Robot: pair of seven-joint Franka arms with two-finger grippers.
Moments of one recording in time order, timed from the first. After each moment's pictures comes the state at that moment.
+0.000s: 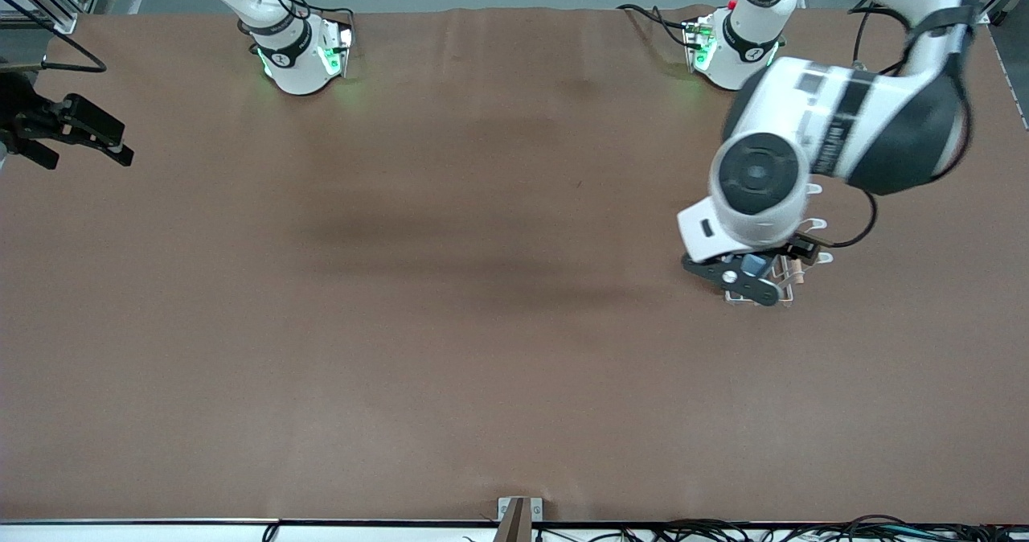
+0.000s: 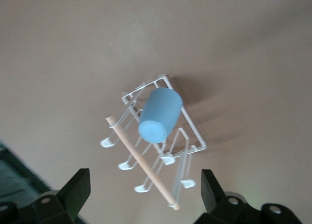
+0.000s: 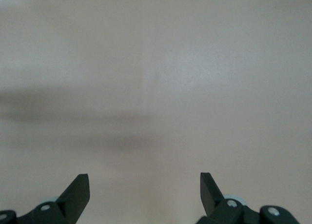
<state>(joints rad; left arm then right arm) -0.07 0.47 -0.43 -1.27 0.41 1.37 0.01 -0.06 -0.01 0.08 -1.46 0.04 1.48 0.02</state>
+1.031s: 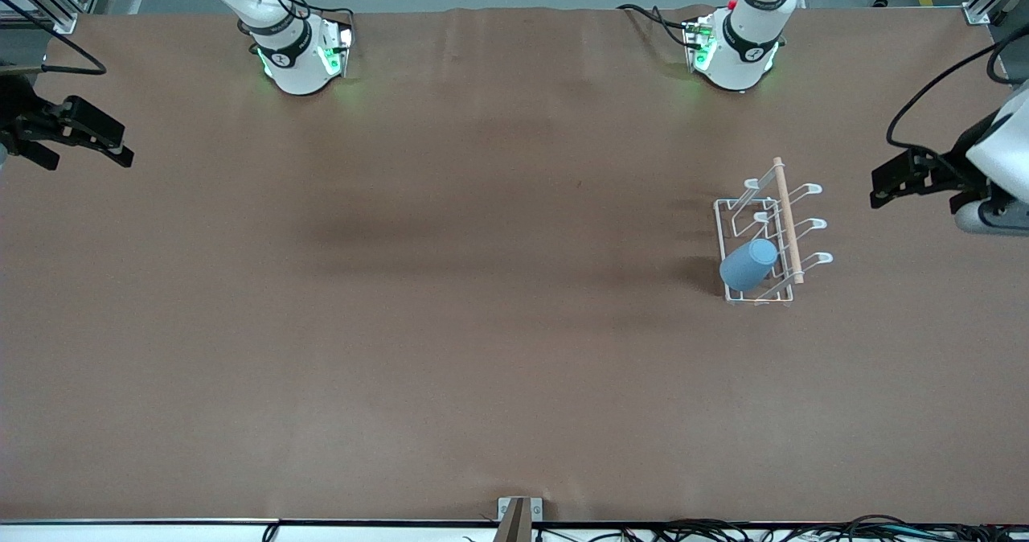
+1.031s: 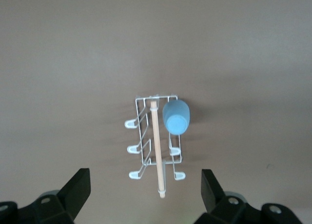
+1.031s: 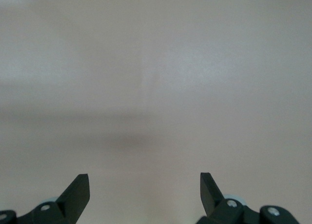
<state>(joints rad) 0.06 0.15 -0.18 -1.33 0.05 1.44 -0.01 -0.06 -0.01 0.08 -1.47 0.04 1.47 0.02</state>
